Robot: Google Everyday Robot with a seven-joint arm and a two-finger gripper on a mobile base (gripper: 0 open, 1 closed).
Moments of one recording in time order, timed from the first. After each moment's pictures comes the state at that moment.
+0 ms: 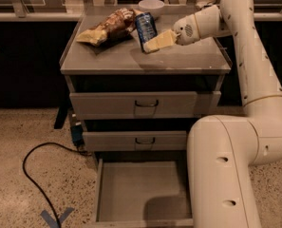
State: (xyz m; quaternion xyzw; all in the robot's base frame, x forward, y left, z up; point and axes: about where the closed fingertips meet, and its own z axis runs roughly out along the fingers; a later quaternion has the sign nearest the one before) arm 0.760 -0.058 0.889 -0.42 0.74 0.42 0.33
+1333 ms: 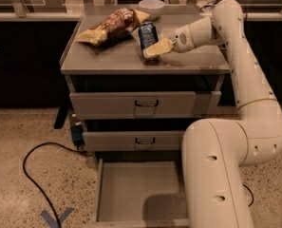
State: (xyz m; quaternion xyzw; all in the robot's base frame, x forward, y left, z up) arm 0.797 -0.064 0.837 -0.35 0.79 0.40 0.32
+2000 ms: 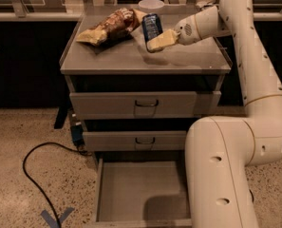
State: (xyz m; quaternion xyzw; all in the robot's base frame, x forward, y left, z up) arm 0.794 -0.078 0.870 -0.34 0.79 0.37 0.33
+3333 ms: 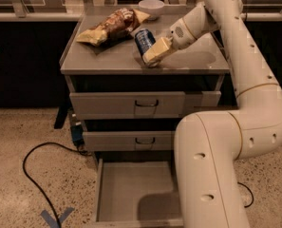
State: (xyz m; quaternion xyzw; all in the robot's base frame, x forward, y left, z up) arm 0.757 -0.063 0.843 -0.35 0.85 0.34 0.20
